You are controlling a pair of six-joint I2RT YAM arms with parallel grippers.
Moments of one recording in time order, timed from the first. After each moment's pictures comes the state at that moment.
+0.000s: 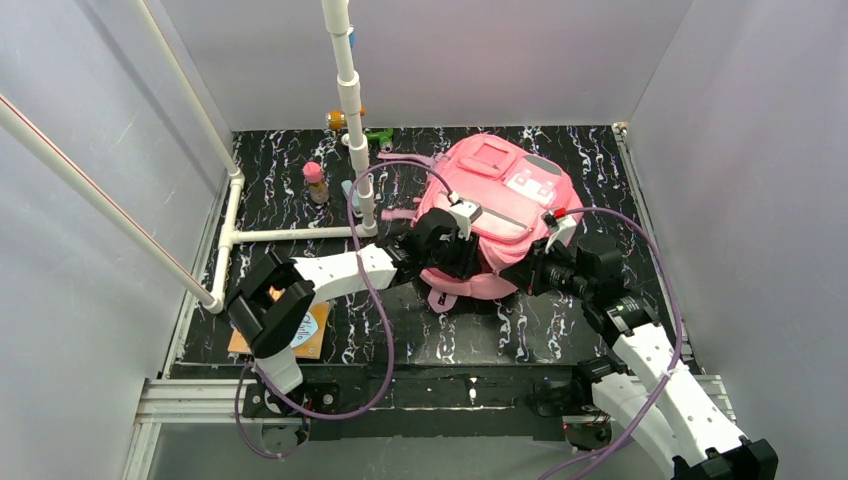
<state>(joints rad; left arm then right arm) -0.90 1.73 1.09 0.02 0.13 -0.37 0.37 0.69 0.56 -0.30 -0.49 0.35</state>
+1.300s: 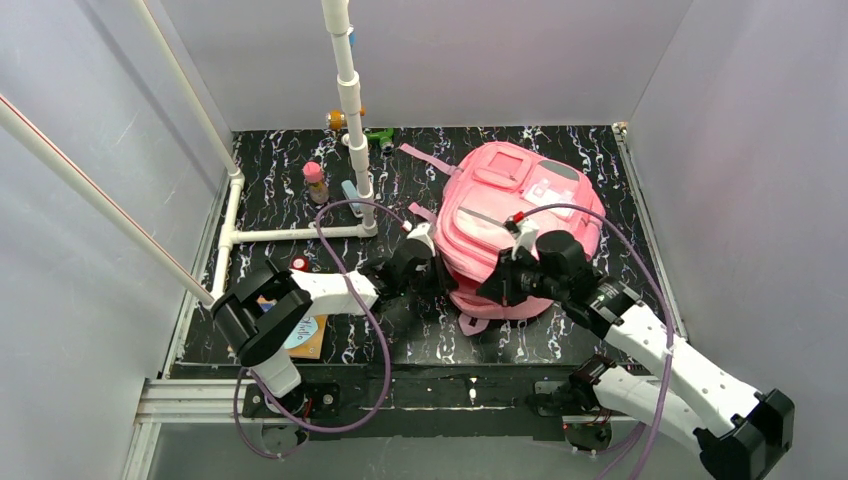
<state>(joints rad) -0.86 1.64 0.74 0.25 0.02 -0.84 0.64 0.82 0.68 -0.46 -0.33 0.45</state>
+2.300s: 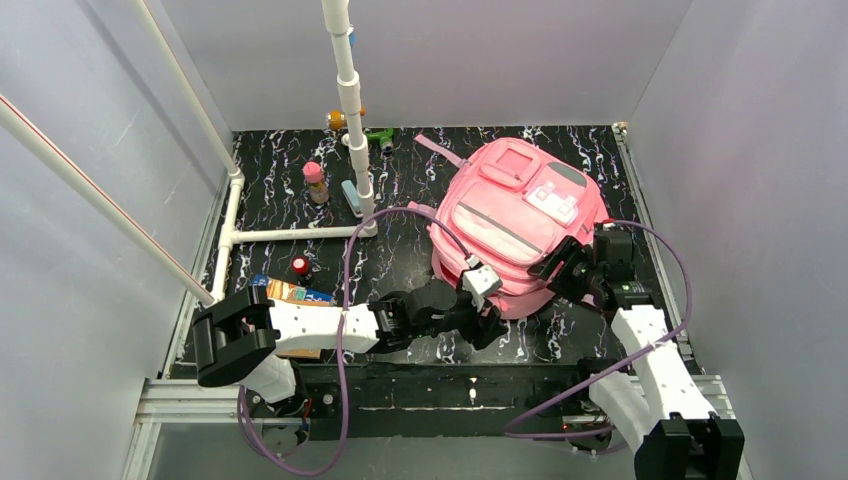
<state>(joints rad) -1.25 1.49 0.76 0.41 0.01 -0.25 0.07 0.85 0.57 -0.54 -0.26 0.69</state>
